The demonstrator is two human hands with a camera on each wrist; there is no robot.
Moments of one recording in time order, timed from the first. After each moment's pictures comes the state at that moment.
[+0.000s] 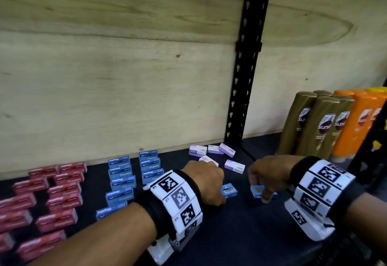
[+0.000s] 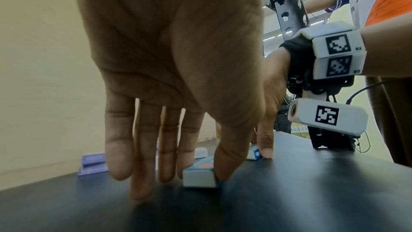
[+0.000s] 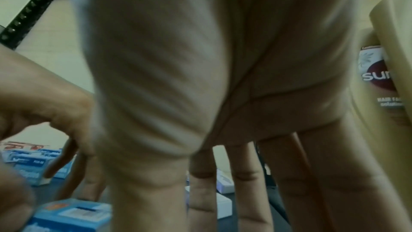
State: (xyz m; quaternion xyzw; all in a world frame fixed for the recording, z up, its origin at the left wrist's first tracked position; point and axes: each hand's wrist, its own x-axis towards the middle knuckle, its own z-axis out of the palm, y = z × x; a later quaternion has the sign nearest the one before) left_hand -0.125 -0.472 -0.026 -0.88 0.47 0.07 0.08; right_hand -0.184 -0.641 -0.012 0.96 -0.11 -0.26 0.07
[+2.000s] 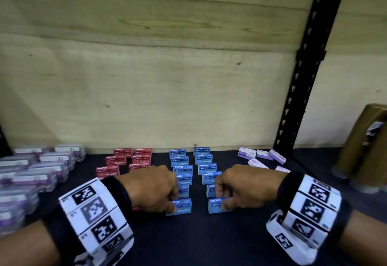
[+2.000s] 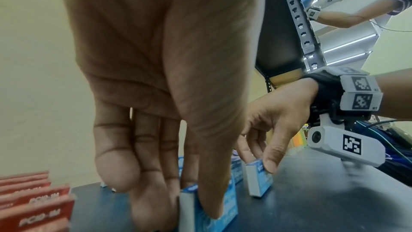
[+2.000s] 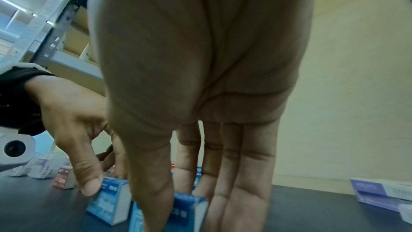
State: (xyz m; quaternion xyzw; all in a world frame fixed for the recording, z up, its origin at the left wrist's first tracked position) left_hand -0.116 -0.263 -0.019 -0.93 0.34 0.14 0.03; right_hand -0.156 -0.487 -0.019 0.98 0.14 -0.15 -0.04
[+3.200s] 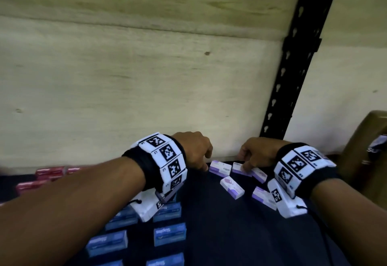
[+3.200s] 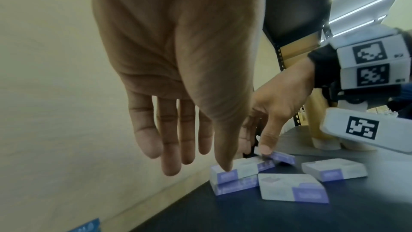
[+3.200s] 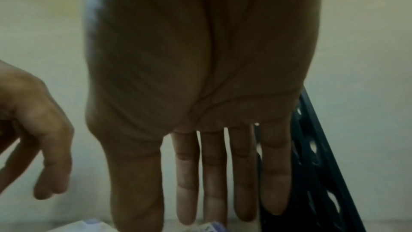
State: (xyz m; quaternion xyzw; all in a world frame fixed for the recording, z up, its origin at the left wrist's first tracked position) left_hand 0.018 -0.467 -0.004 -0.92 0.39 0.08 0.04; right_hand -0.028 -0.666 -0.008 0.99 -0.07 -0.15 -0.03
